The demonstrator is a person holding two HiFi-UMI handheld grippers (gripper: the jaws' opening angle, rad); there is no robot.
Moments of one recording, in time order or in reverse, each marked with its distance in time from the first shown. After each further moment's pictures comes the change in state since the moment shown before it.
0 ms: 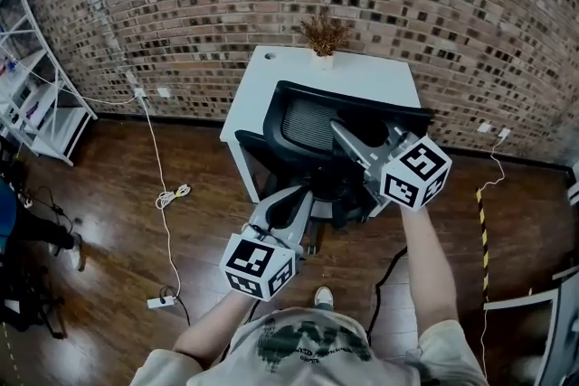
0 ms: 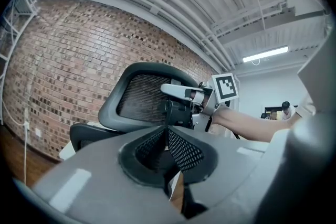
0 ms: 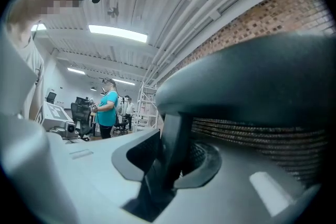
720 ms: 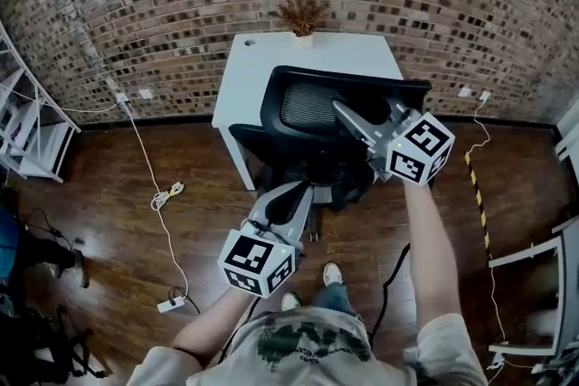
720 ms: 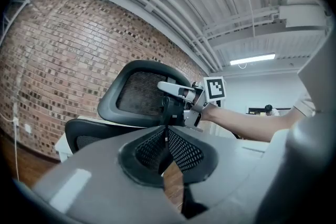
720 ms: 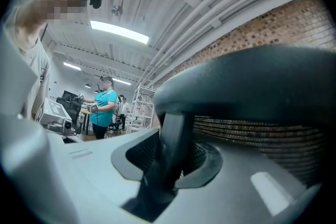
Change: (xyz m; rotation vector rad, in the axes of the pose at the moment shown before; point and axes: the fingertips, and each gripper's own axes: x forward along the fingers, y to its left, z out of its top) left arm -0.063 -0.026 -0.012 -0.012 0.043 -0.135; right arm -0.028 0.038 0.009 -0.034 -0.025 -0.078
